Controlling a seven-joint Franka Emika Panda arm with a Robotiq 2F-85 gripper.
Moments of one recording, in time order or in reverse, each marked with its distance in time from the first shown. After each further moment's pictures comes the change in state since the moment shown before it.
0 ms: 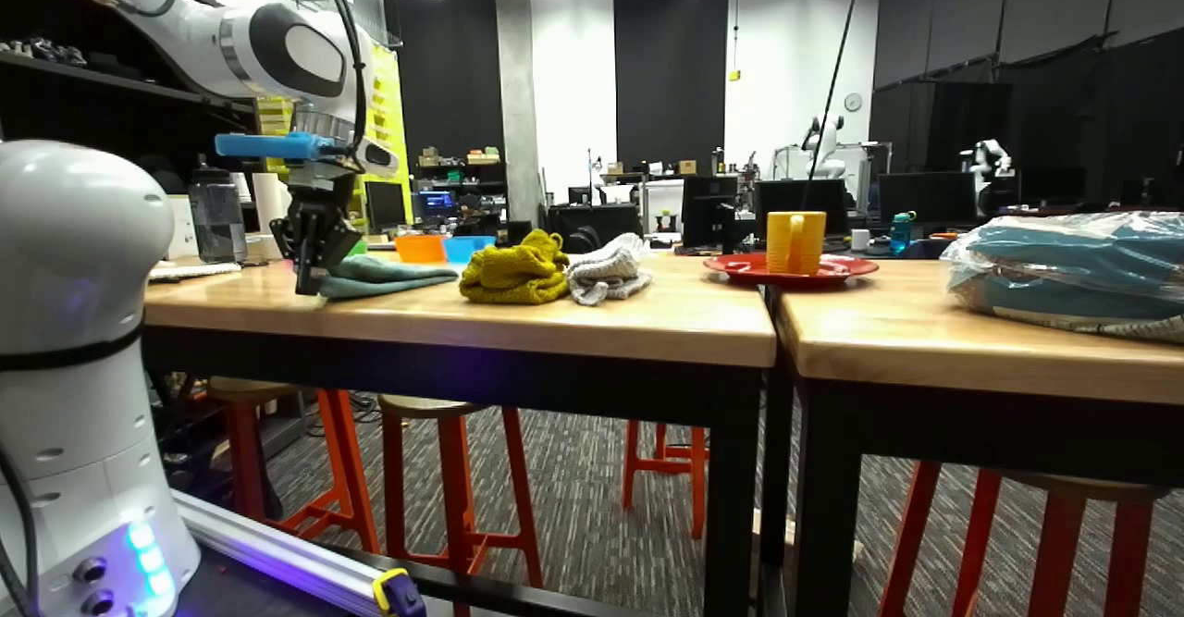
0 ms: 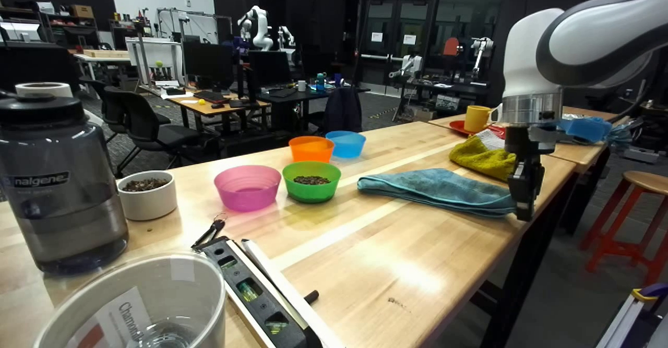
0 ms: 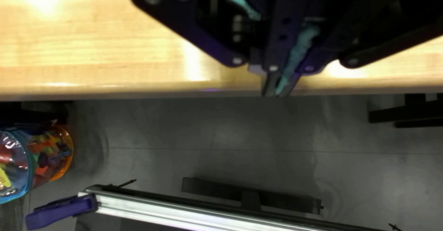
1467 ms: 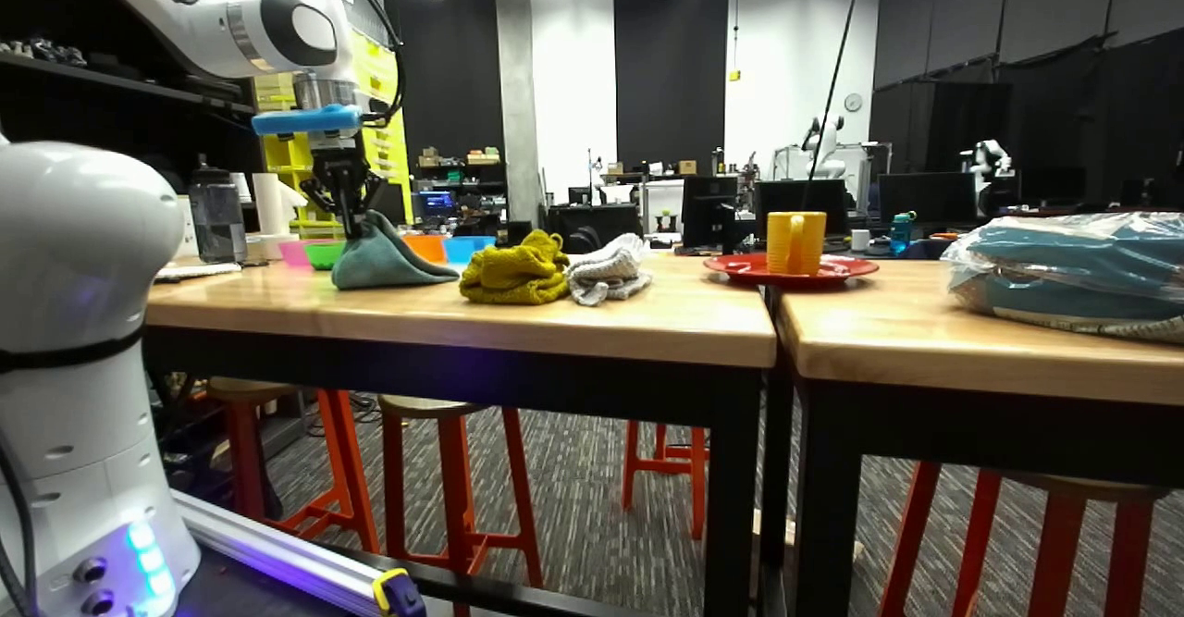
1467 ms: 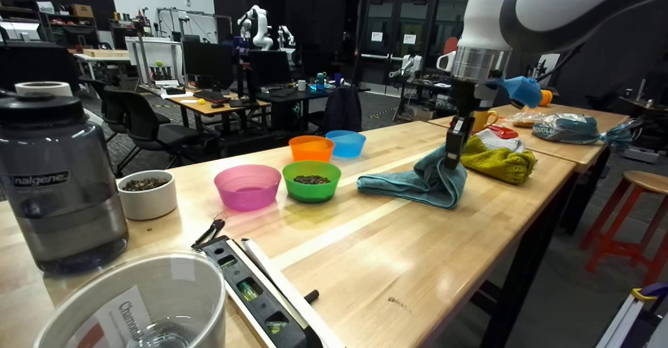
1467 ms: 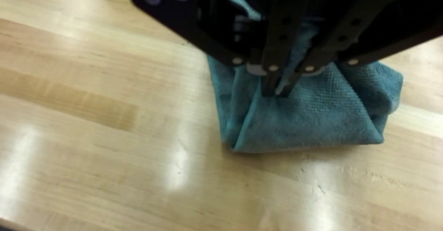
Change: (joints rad) arm 0.093 0.162 0.093 0.229 -0.051 0.246 -0.087
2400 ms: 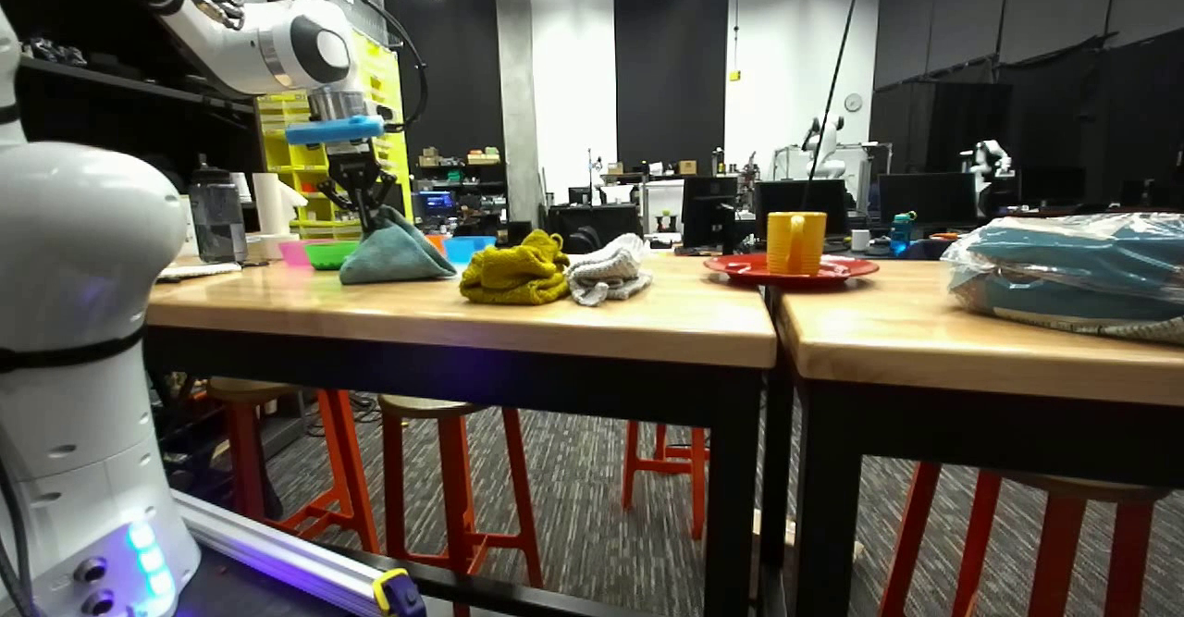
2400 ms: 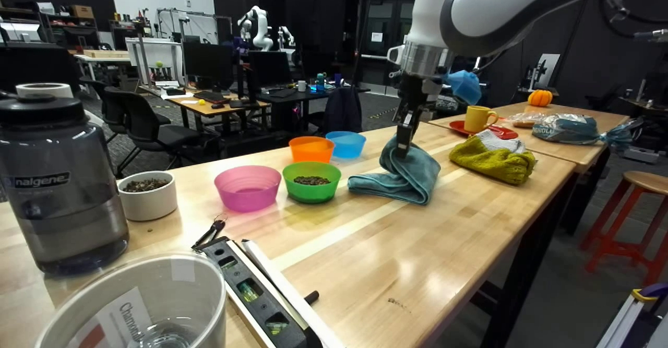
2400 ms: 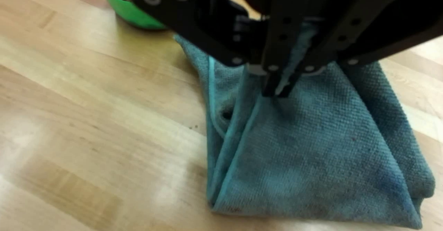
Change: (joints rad) arm 0.024 0.242 0.060 0.200 -0.034 0.121 -0.070
